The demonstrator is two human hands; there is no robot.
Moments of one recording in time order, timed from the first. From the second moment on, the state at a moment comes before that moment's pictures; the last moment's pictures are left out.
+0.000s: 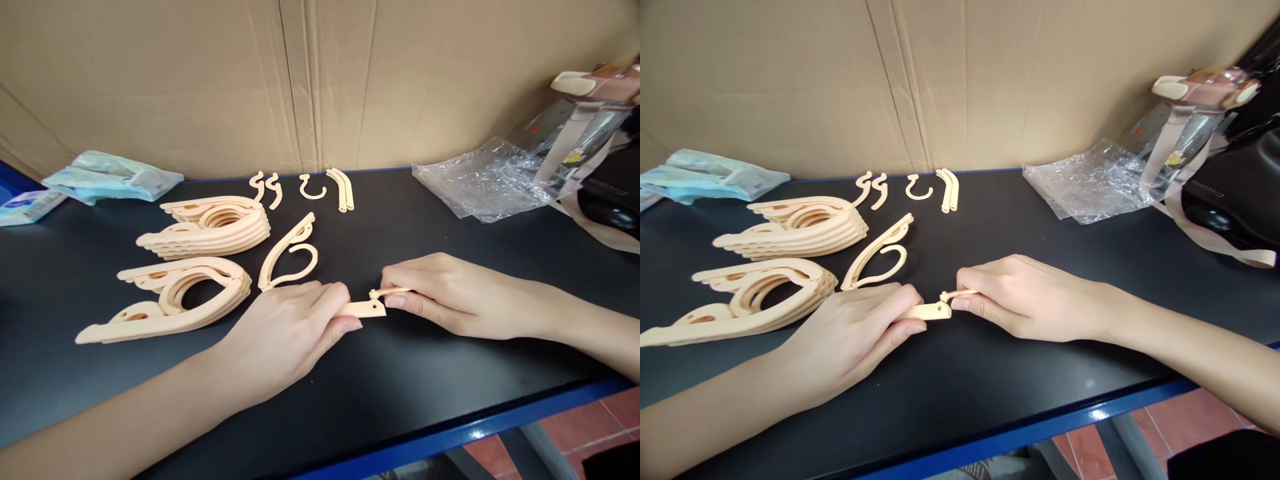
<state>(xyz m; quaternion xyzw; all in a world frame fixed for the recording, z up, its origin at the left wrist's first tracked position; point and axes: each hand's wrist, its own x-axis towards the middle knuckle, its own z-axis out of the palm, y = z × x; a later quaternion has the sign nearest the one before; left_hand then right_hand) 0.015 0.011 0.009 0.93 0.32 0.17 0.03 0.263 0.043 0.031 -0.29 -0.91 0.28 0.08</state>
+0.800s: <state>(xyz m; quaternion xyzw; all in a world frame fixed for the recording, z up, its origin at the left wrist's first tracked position) 0.015 0.013 0.005 0.92 0.32 0.19 0.09 0.259 0.035 0.020 -0.23 -0.96 0.10 0.14</state>
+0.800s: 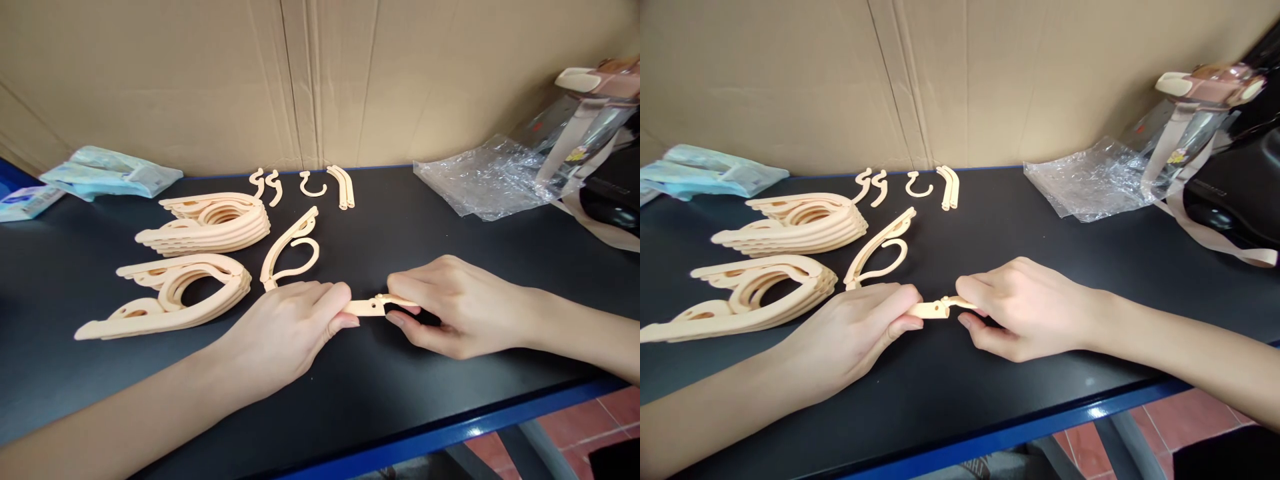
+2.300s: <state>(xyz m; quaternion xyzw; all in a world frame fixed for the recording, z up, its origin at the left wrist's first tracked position) 0.017 0.014 0.007 0.94 0.28 0.17 0.03 0.261 0.035 0.009 -0.15 -0.96 -0.19 0.15</state>
